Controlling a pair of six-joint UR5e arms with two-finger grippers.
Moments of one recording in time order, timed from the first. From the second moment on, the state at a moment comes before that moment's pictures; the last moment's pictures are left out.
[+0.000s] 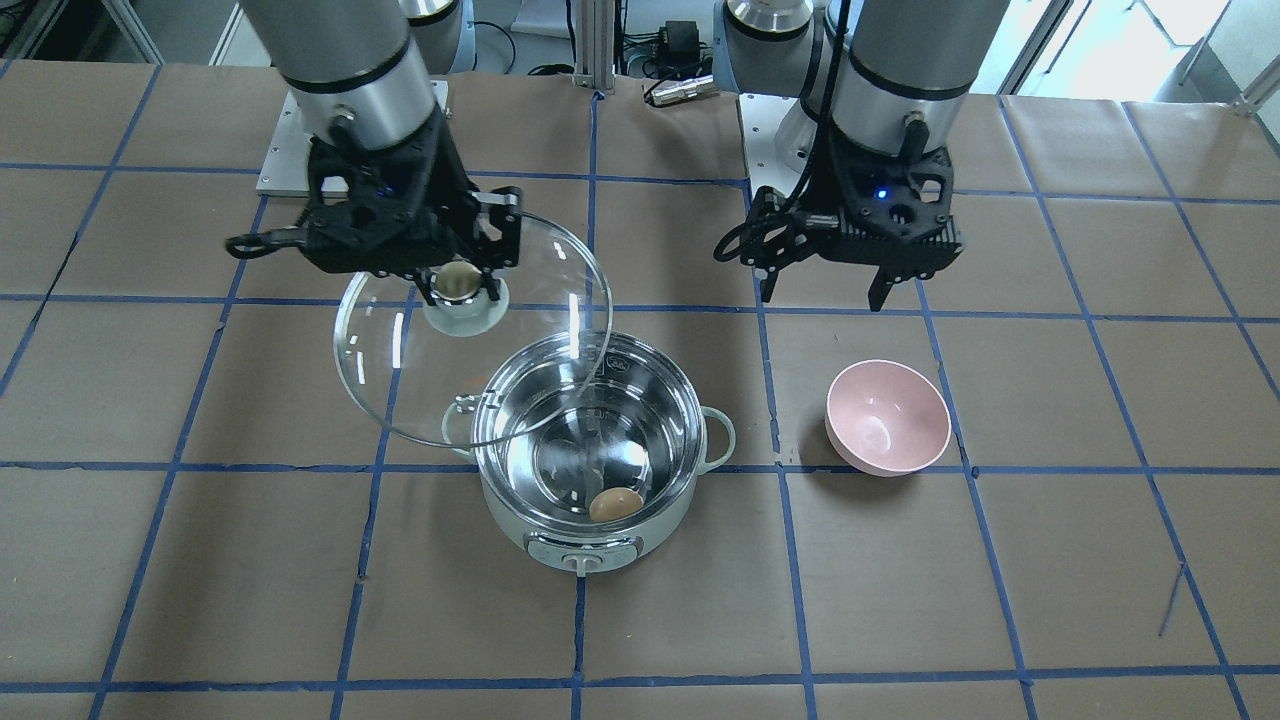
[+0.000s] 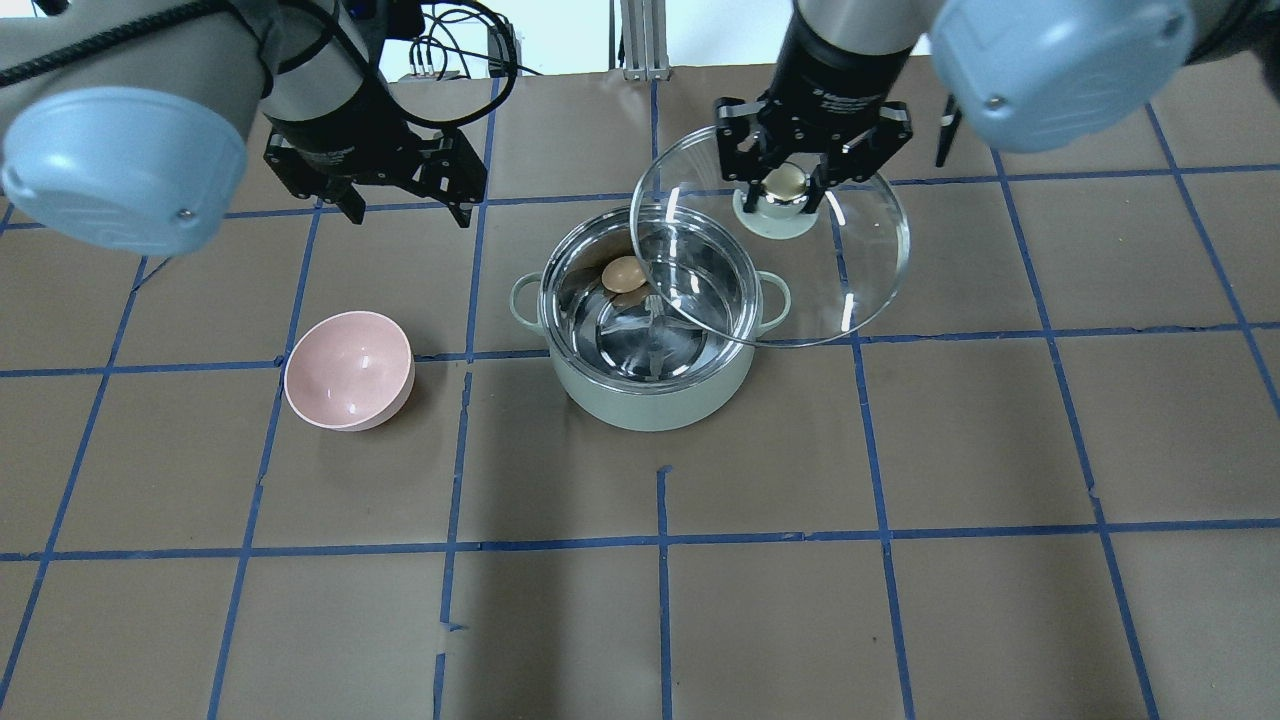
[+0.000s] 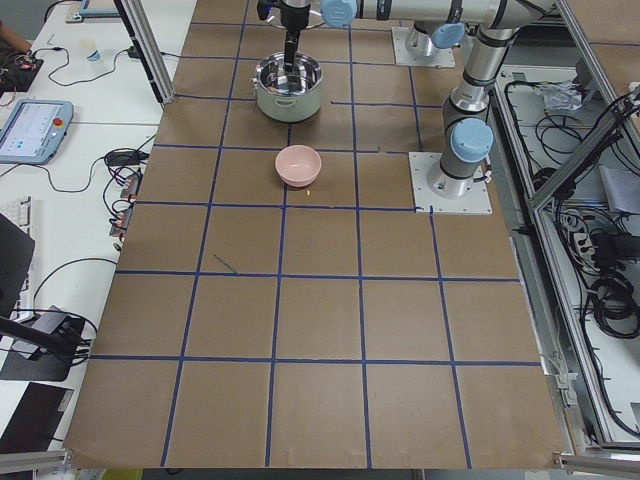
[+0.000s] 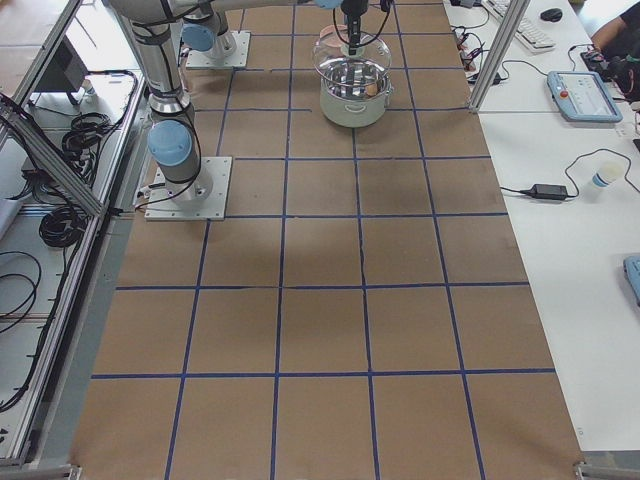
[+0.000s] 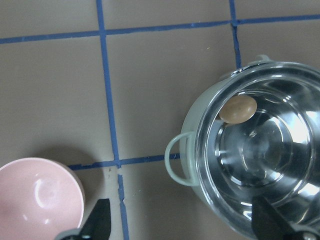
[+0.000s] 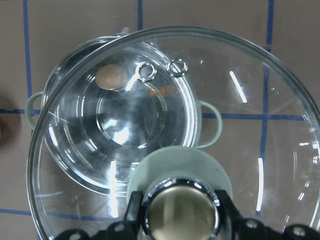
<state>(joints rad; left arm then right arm) -1.64 -1.62 -1.53 -1.46 1.57 0.01 1.81 -1.40 1.41 -1.65 -1.46 0.21</state>
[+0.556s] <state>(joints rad) -1.57 -1.61 -1.46 -1.59 1.53 0.01 1.93 -1.25 1.42 -1.80 -1.52 0.31</state>
